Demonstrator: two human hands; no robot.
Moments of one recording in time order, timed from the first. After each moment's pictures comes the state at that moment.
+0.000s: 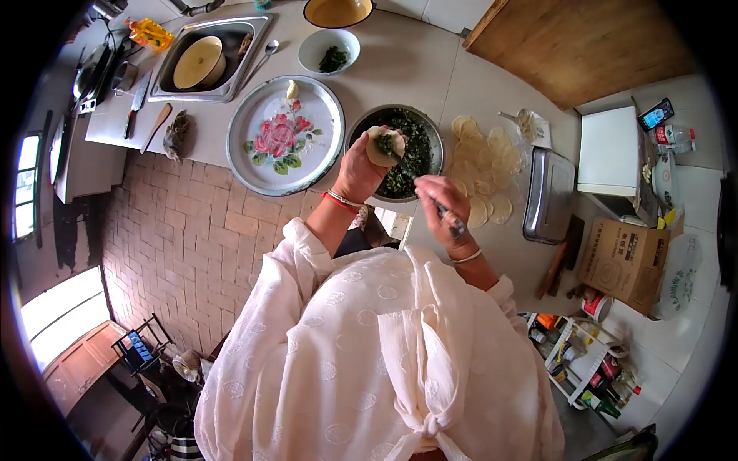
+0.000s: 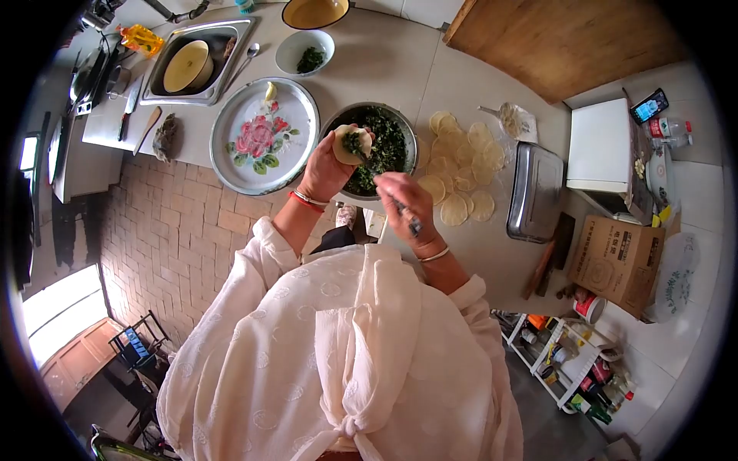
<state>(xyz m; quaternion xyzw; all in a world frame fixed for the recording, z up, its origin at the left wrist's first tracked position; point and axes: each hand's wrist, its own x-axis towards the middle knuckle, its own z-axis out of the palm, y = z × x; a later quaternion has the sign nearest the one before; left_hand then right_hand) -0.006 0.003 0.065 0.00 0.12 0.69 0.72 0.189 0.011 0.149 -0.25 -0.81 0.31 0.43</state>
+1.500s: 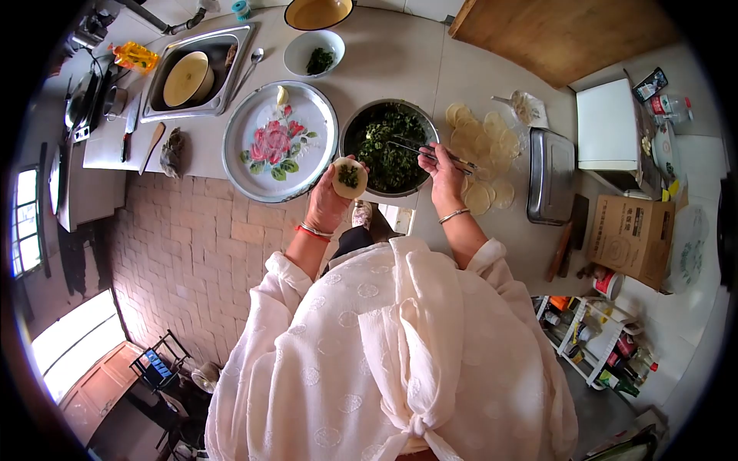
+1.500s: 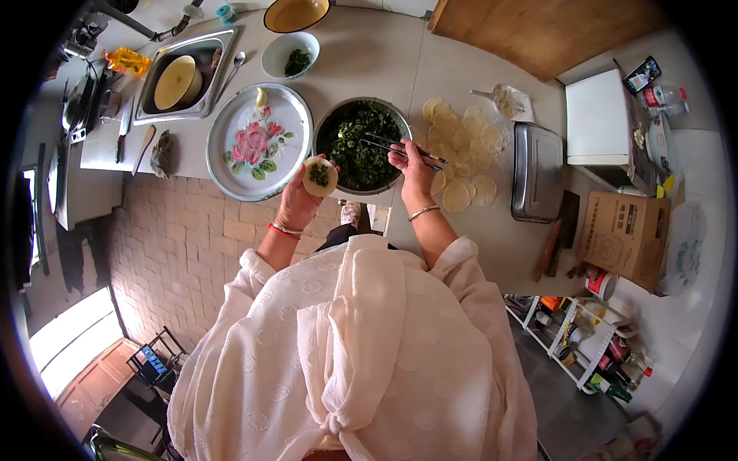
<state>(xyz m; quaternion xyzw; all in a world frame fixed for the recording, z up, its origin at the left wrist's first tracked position) -0.041 -0.076 0.044 0.00 0.24 0.66 0.71 0.183 0.047 0.039 -0.51 -0.22 0.67 0.50</state>
